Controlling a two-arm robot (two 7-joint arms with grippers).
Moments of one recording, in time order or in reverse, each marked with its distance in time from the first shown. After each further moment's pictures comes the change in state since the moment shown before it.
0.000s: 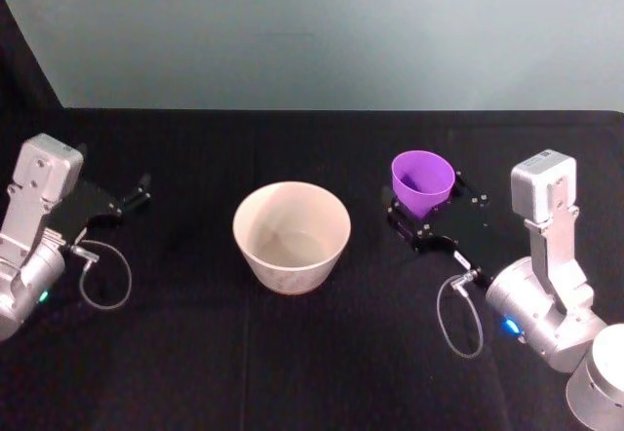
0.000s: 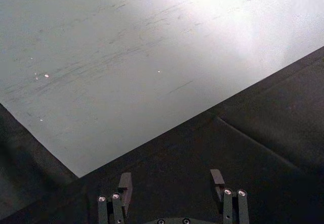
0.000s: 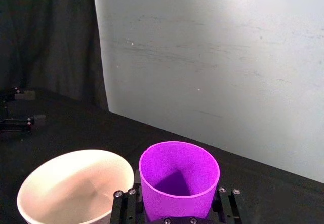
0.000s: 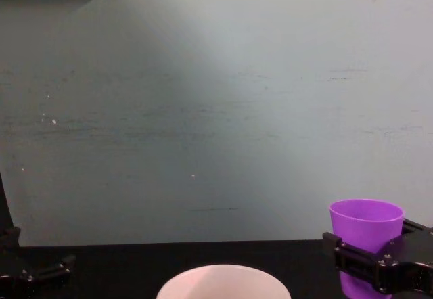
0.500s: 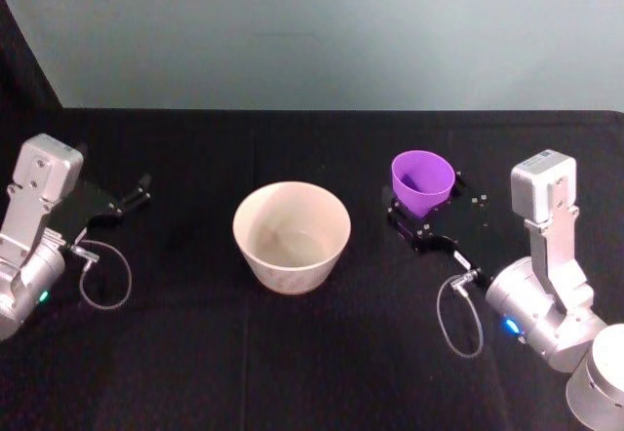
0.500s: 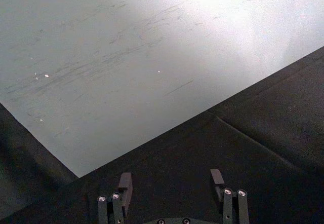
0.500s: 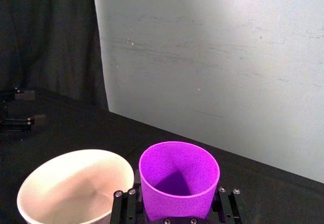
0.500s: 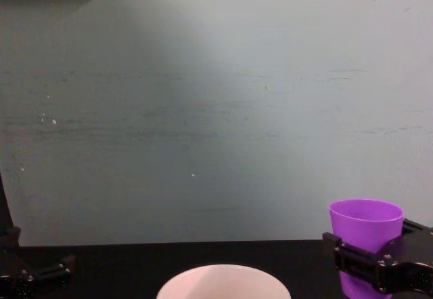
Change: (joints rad) left arm 0.000 0.000 0.000 0.000 0.000 0.000 0.000; right arm 0.000 0.000 0.000 0.000 0.000 0.000 0.000
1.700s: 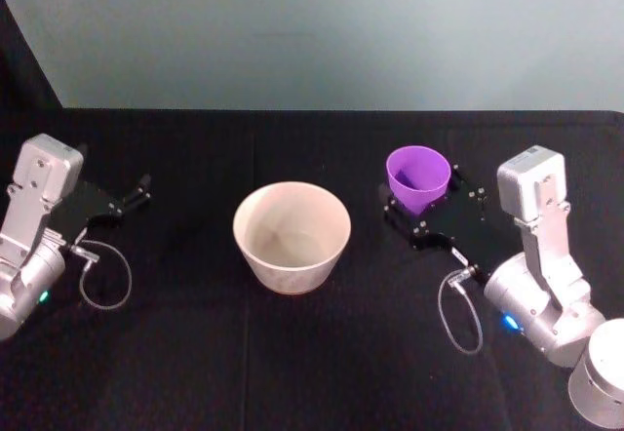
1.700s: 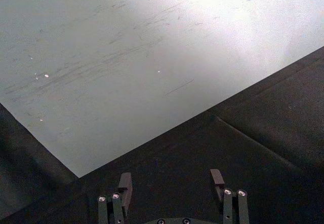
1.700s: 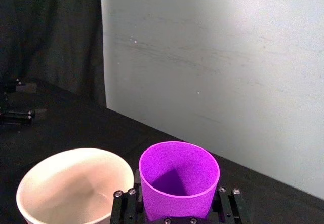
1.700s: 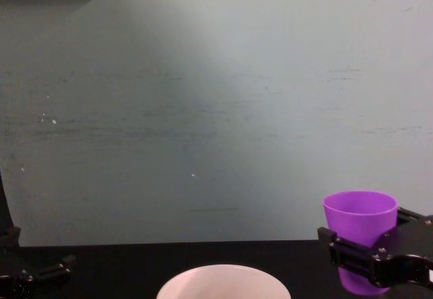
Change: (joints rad) left arm 0.000 0.000 0.000 0.000 0.000 0.000 0.000; right arm 0.001 0.004 -0.004 -0.034 -0.070 0.024 -0.009
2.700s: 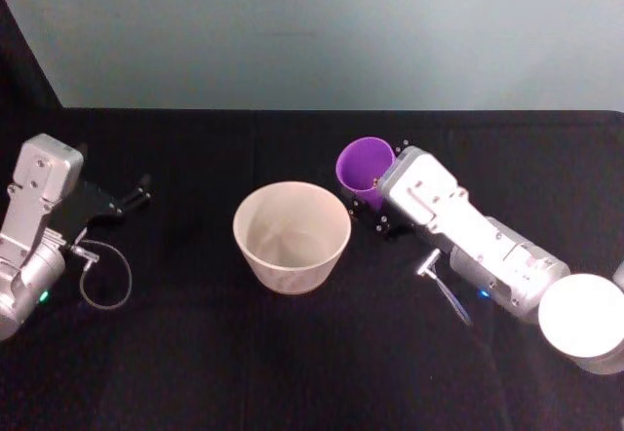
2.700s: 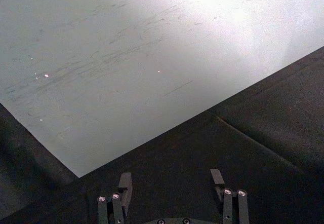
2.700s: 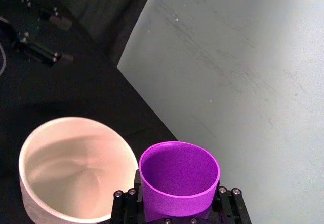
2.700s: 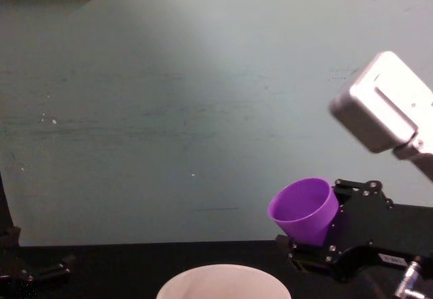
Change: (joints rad) left arm 0.000 0.000 0.000 0.000 0.000 0.000 0.000; right arm 0.129 0.045 -0.123 -0.069 -0.400 0.172 0.060
